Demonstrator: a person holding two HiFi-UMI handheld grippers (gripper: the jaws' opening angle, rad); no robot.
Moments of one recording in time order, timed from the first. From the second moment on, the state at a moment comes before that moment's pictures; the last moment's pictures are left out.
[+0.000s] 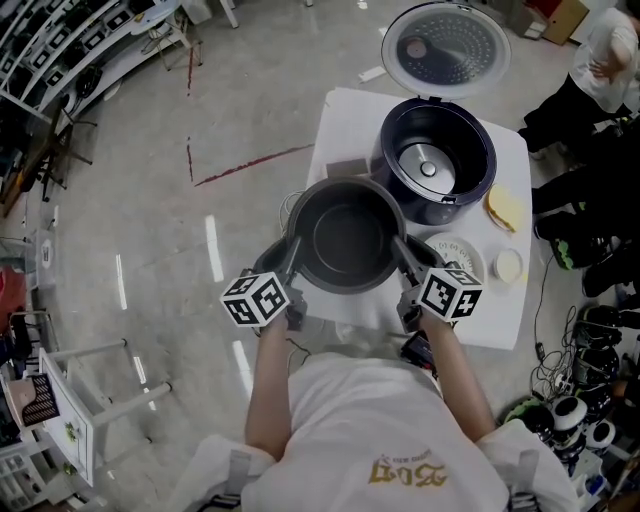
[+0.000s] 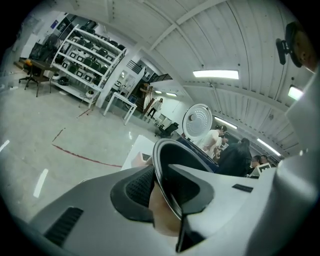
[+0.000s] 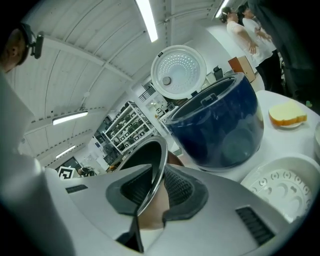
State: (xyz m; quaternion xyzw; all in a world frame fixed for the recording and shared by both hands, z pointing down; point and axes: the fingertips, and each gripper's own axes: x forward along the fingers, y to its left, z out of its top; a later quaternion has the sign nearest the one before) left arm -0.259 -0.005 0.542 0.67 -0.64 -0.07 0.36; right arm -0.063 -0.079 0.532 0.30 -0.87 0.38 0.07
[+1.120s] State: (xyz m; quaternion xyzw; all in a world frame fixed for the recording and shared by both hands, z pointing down) left arm -0.278 -0.018 0.412 0.71 -0.64 -0.14 0.27; right arm -0.080 -0.091 0.399 0.27 -0.92 0.29 -0.02
